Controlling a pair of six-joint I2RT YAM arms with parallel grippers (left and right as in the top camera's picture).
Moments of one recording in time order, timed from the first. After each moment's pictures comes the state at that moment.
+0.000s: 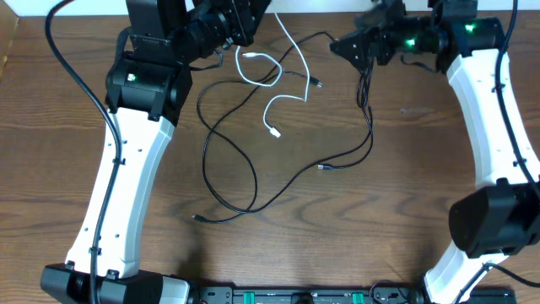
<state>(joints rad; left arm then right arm) -0.22 1.59 1.75 -0.39 0.62 -0.45 0.11 1.91 1.93 -0.75 -0.88 -0.35</state>
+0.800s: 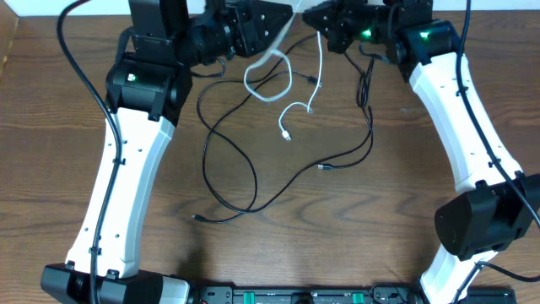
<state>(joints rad) -0.22 1.59 1.75 -0.49 0.68 -0.47 0.25 1.92 1.92 -0.52 -0.67 -0.06</state>
